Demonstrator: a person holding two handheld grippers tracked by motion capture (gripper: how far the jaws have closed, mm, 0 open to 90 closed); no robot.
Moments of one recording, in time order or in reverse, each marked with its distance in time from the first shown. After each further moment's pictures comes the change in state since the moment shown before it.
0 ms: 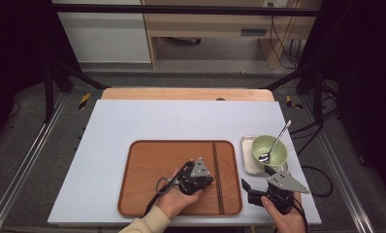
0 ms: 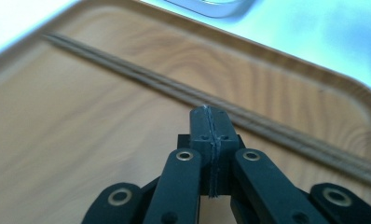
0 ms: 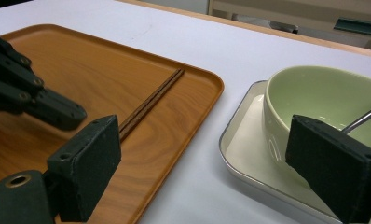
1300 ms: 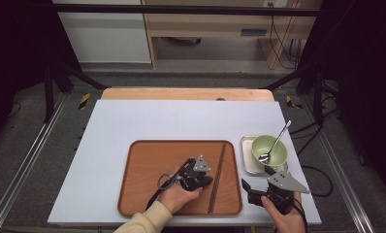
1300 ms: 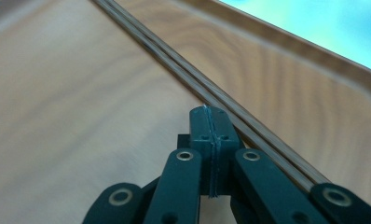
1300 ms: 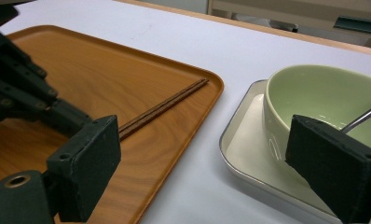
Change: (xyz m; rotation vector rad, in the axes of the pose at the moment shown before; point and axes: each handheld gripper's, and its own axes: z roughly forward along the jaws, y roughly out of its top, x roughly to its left) left arm 0.005 0.002 0.013 0.111 -0.064 -0.046; right arm 0.000 0.000 0.000 0.002 -0.002 0.006
